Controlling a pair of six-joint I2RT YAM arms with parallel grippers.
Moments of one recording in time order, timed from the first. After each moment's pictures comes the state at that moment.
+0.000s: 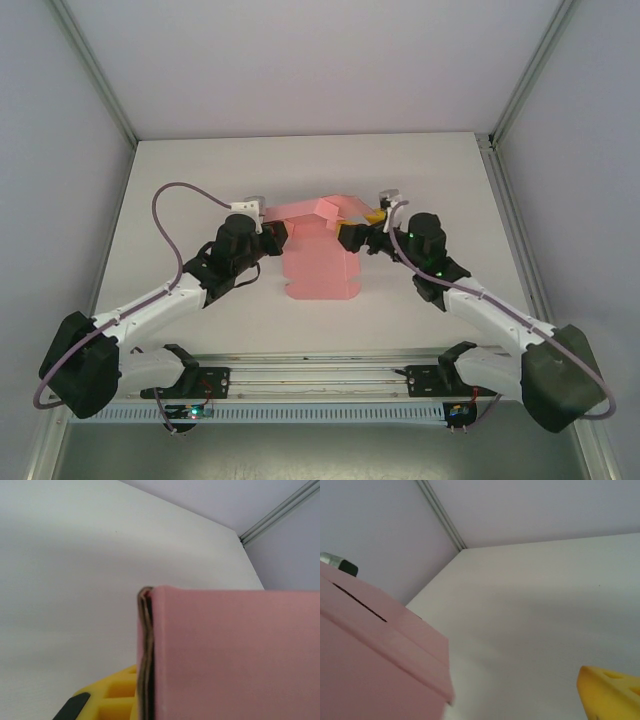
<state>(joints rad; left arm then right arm) -0.57 1.19 0.67 0.09 0.03 -0.68 0.50 1.14 0.57 0.36 -0.32 0.41</state>
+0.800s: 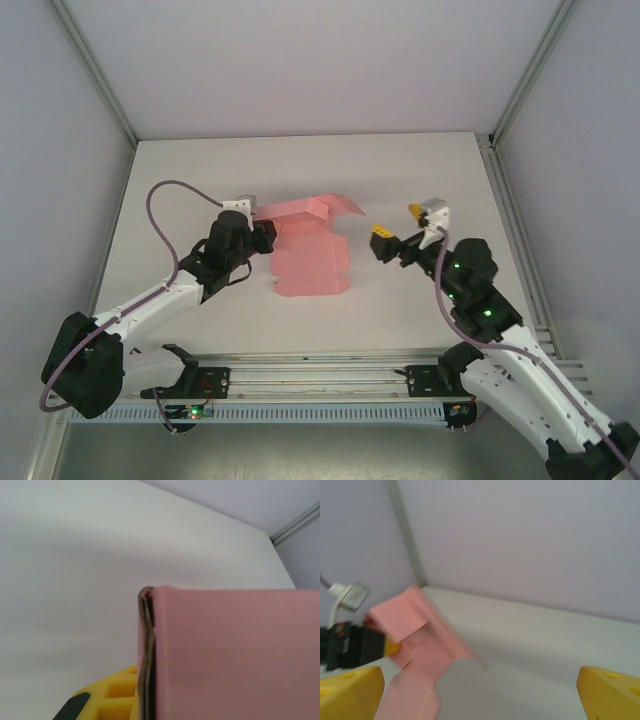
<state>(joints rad) -0.49 1.20 0.66 0.04 0.04 -0.58 0.47 0.61 0.60 -0.03 -0.08 0.15</state>
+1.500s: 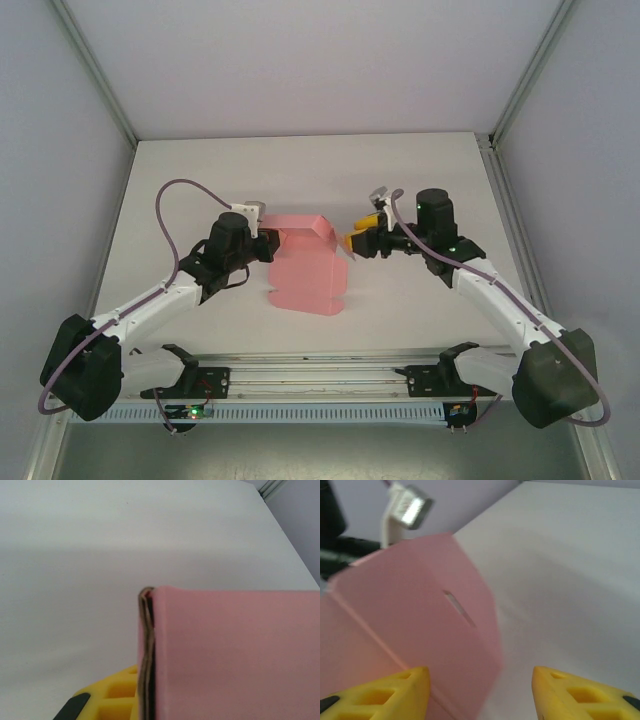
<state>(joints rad) -0.49 1.19 0.66 -0.02 0.15 -0.47 0.36 1.15 0.79 -0.13 -0.82 0.07</state>
